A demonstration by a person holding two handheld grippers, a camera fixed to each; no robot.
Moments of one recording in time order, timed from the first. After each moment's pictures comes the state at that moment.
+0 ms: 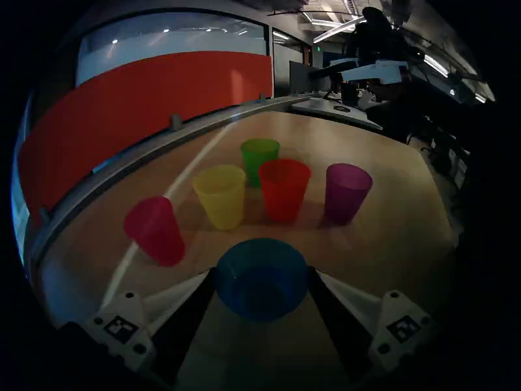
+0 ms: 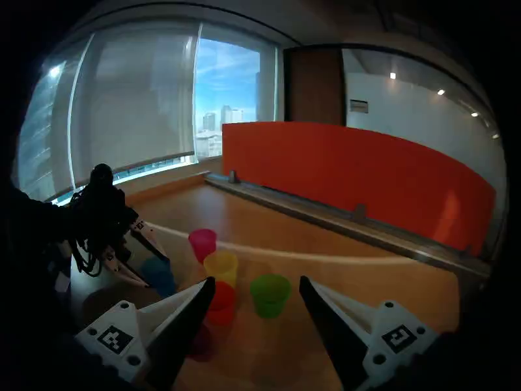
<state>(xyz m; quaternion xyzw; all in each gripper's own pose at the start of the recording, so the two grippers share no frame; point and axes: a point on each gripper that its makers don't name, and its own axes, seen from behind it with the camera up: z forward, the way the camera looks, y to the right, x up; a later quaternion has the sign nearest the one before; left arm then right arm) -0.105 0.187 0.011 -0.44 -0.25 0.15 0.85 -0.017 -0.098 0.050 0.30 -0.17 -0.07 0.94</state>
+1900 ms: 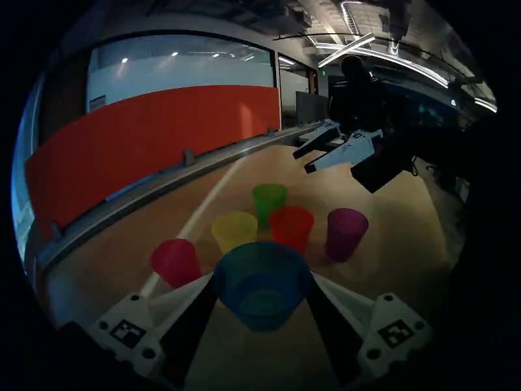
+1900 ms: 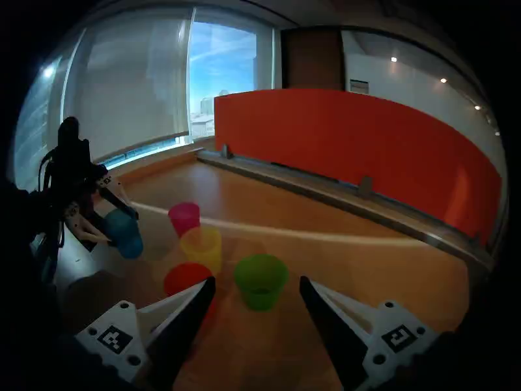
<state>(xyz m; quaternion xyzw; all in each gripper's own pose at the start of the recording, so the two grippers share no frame) -0.041 0.182 0.024 -0.43 -0.18 0.12 0.88 -0.092 -0.103 0.098 0.29 -0.22 -0.08 0.93</state>
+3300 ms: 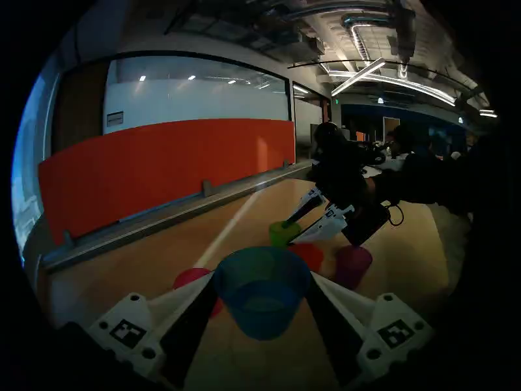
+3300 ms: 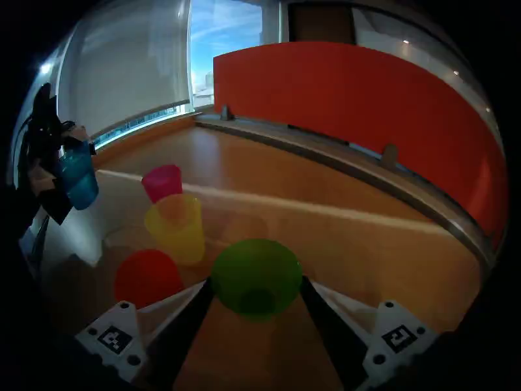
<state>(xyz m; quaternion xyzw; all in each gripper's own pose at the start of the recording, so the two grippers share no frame) 0.009 0.164 0.036 -0.40 -0.11 0.07 0.91 -0.175 -0.127 0.151 0.30 -0.29 -0.10 0.90</state>
